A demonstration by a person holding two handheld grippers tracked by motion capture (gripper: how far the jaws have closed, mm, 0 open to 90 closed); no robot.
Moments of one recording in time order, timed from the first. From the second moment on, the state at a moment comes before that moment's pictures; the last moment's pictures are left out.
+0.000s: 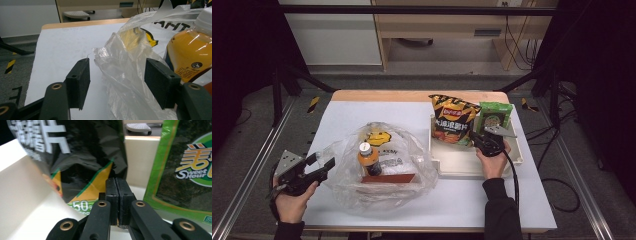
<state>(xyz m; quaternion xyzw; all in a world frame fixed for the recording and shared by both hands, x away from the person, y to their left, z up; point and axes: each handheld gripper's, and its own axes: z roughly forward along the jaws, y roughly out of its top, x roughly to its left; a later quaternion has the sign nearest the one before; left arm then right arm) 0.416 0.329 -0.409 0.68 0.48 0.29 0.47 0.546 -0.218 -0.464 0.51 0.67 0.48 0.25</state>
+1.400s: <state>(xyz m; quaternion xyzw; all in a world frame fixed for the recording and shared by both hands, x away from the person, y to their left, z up) 0.413 0.333 -0.404 0.67 0.48 0.29 0.48 0.546 -0.190 -0.423 0.48 0.65 0.51 0.28</state>
